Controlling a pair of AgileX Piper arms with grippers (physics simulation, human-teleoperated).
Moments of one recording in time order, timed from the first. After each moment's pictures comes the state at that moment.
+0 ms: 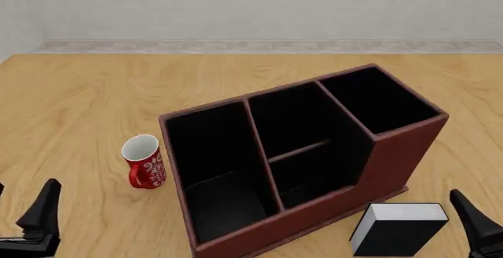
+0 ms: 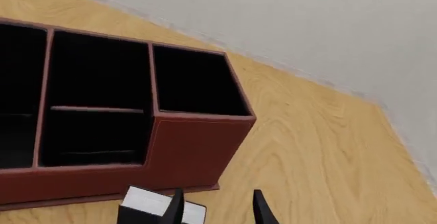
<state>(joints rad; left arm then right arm) 0.03 0.02 0.00 -0.02 0.04 0.07 0.09 -0.37 0.56 -0.33</state>
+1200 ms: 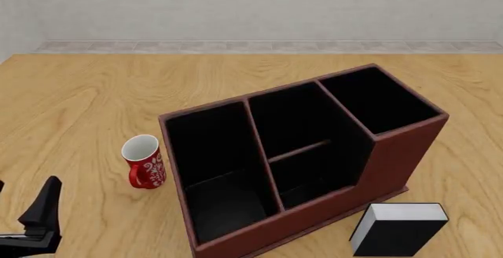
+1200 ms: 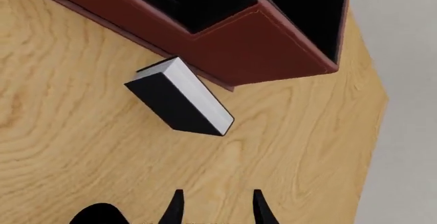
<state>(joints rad) 0.03 0.06 0.00 -0.06 0.06 -0.05 0.18 -0.55 1.19 -0.96</state>
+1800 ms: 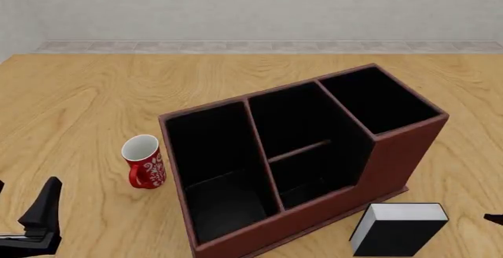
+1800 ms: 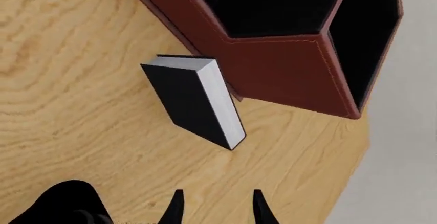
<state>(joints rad) 0.03 0.05 0.00 -0.06 0.07 -0.01 0.30 -0.54 1.15 -1.22</state>
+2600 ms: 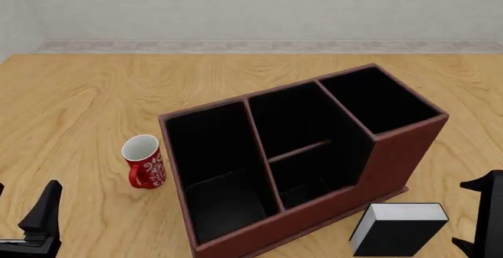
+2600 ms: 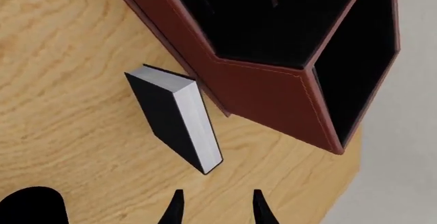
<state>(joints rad) 0.02 0.00 0.00 -0.01 0.07 0.03 0.54 -0.60 1.02 -1.29</state>
